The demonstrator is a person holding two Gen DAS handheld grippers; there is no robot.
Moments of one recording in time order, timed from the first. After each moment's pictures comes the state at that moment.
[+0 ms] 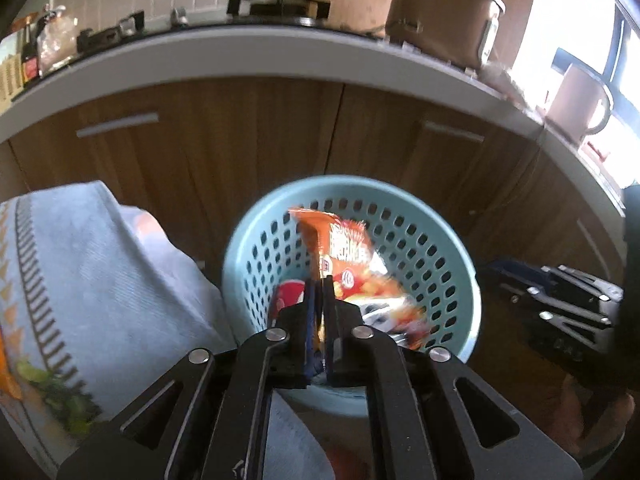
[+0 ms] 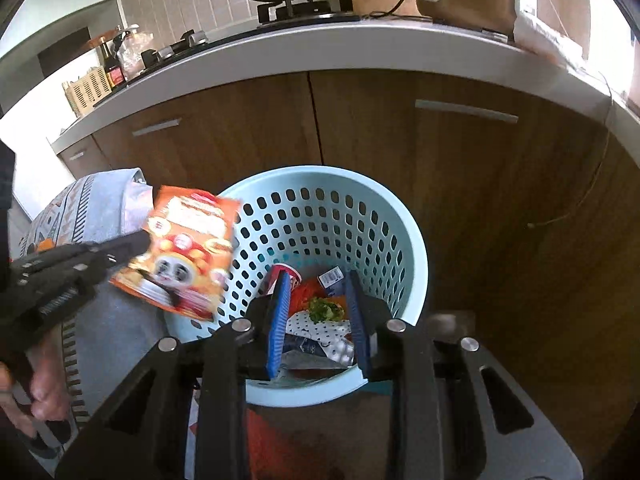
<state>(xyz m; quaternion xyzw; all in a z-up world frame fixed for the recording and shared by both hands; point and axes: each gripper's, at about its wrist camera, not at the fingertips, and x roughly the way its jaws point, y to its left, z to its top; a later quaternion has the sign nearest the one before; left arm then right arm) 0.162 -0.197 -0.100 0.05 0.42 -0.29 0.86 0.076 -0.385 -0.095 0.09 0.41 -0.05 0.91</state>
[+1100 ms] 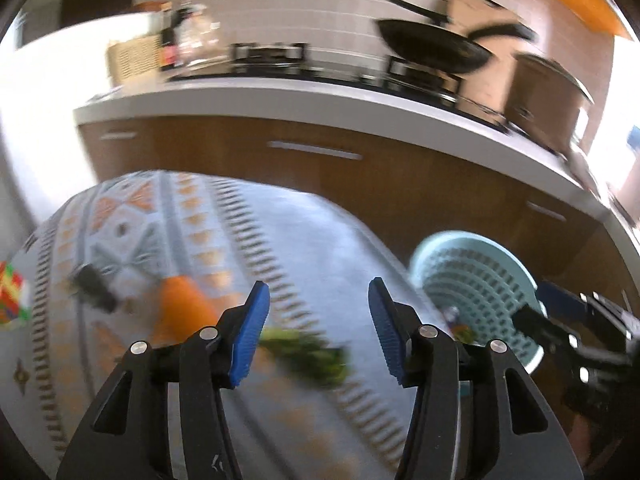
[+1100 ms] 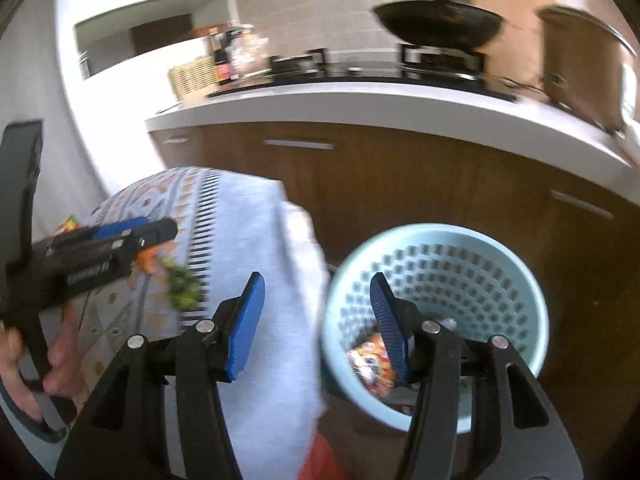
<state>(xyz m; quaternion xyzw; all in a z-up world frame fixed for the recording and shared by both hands) 0.148 -0.019 -0.036 -0.02 0.36 -0.11 0.92 0.085 -0.225 -0.047 0.02 0.35 0.11 0.93</state>
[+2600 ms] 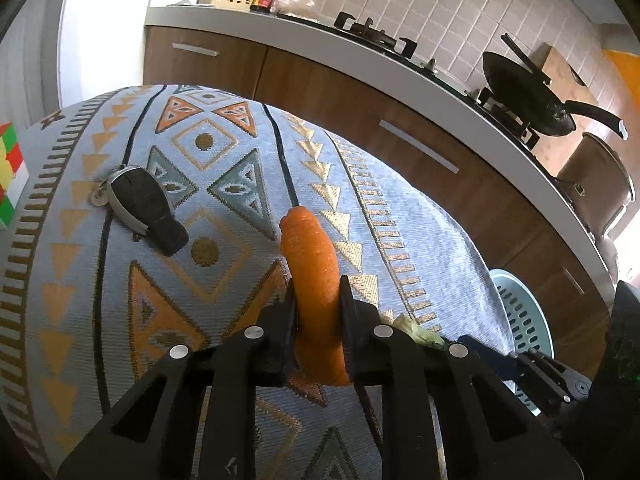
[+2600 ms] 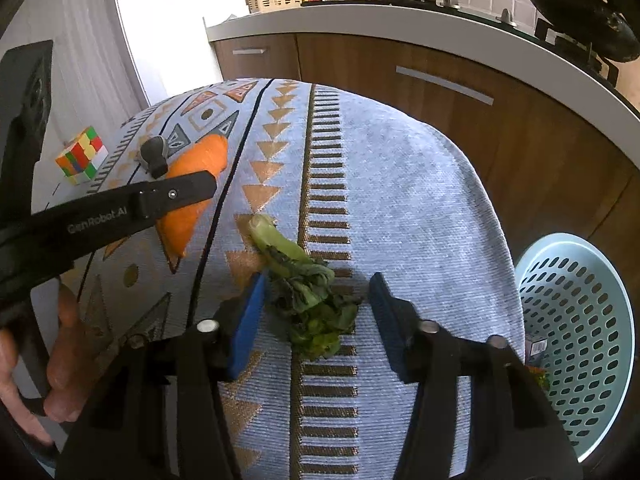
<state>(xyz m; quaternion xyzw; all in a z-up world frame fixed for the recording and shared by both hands) 0.178 0.077 -0.098 -0.16 0.39 -0.06 0.91 0.148 -0.093 -0.115 -0.05 0.43 0.20 0.88</state>
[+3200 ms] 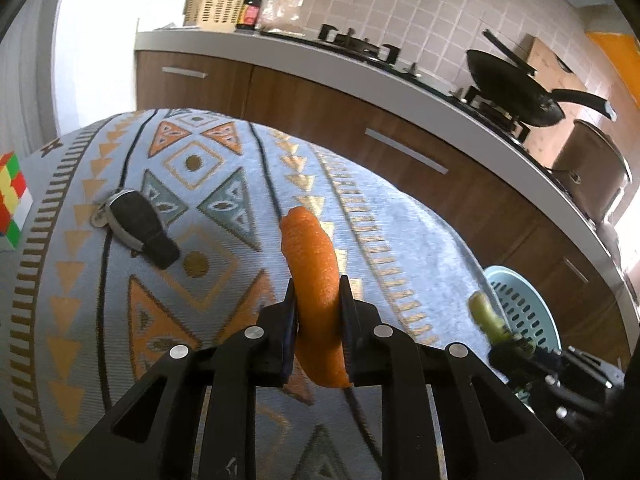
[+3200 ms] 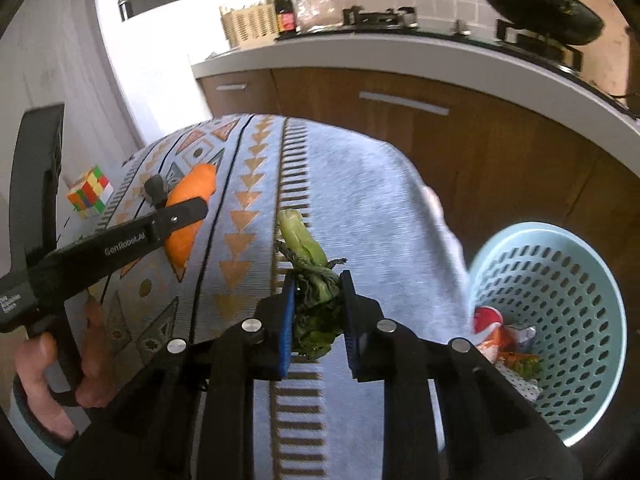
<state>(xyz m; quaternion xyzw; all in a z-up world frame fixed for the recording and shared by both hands) 0.171 0.064 -0.088 -0.13 0.36 -0.07 0.92 0.123 -0.140 -0.081 0.00 0.39 0.16 0.90</state>
